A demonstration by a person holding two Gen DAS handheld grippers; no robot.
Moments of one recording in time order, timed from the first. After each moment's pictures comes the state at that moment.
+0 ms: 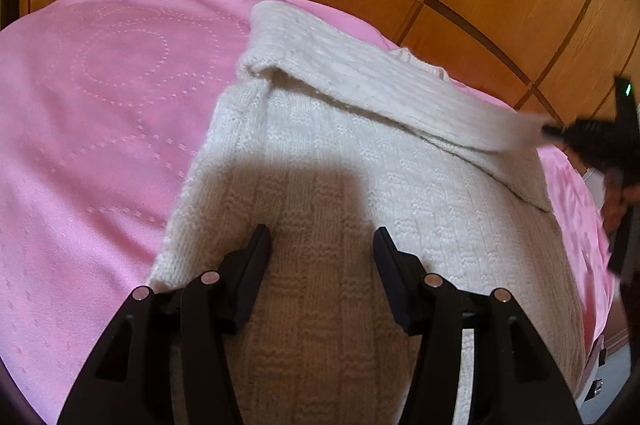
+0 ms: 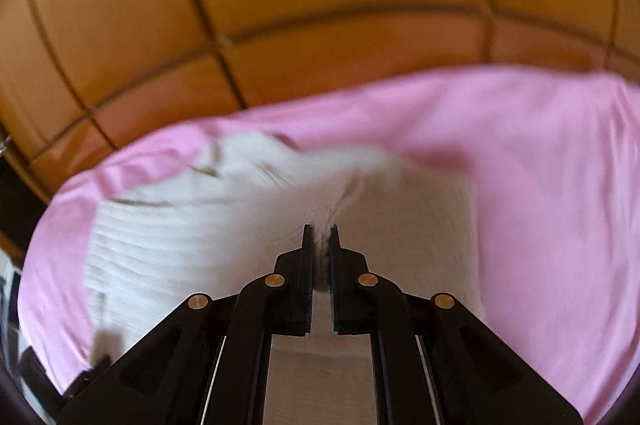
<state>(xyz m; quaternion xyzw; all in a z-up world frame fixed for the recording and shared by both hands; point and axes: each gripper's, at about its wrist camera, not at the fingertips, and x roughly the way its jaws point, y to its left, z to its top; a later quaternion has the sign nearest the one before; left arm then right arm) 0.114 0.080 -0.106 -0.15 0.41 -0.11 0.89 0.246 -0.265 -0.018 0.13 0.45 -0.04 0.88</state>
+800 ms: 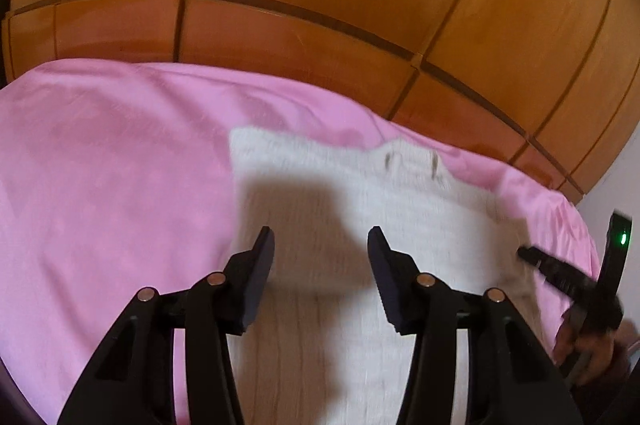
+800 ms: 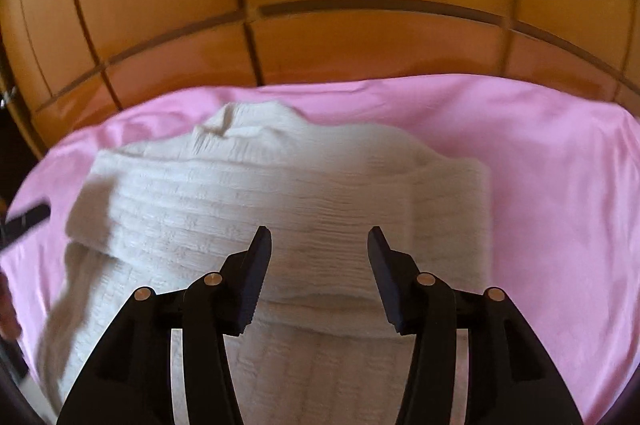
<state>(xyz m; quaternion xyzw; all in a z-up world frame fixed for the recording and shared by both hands) 0.234 0.083 -0.019 -0.15 0.38 -0.12 0.90 0.230 -0.232 -0.038 0.05 0.43 -0.01 0.90</state>
